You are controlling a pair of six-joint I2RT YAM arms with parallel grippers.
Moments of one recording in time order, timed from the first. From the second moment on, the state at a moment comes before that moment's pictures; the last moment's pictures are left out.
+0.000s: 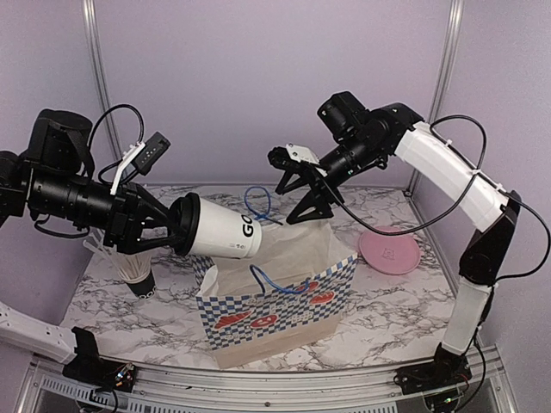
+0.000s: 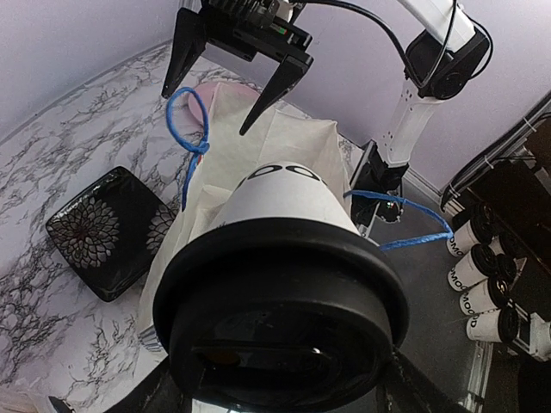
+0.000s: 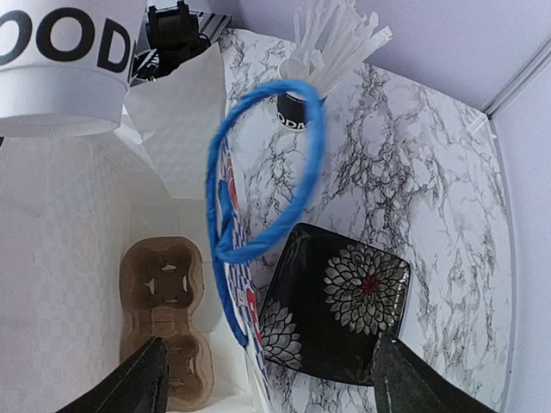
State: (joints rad) left arm -1.04 1.06 1.53 -1.02 0.22 -0.26; right arm 0.73 1.87 2.13 -1.24 -0.68 -0.92
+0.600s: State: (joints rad) left arm -1.05 1.34 1.77 -1.20 0.24 -0.18; right arm 0.74 1.93 2.13 -1.27 -0.61 -0.91
